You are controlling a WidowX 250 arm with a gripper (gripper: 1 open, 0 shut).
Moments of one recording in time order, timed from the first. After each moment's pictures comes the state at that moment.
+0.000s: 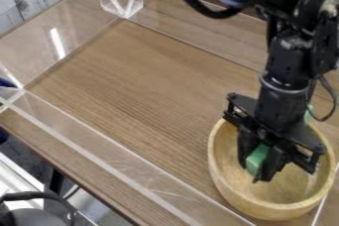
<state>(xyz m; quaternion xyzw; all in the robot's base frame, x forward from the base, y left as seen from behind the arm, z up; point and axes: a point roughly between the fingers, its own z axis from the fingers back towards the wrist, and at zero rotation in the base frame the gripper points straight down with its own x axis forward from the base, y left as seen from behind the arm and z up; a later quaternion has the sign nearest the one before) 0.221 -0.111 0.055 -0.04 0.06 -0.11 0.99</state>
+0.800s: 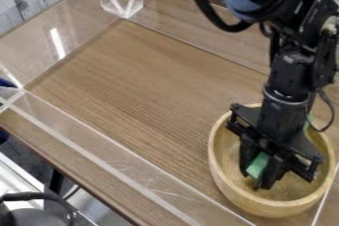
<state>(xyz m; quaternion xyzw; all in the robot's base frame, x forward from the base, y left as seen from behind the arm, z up) 0.227 -0.111 0.036 -0.04 0.08 -0.11 0.99</state>
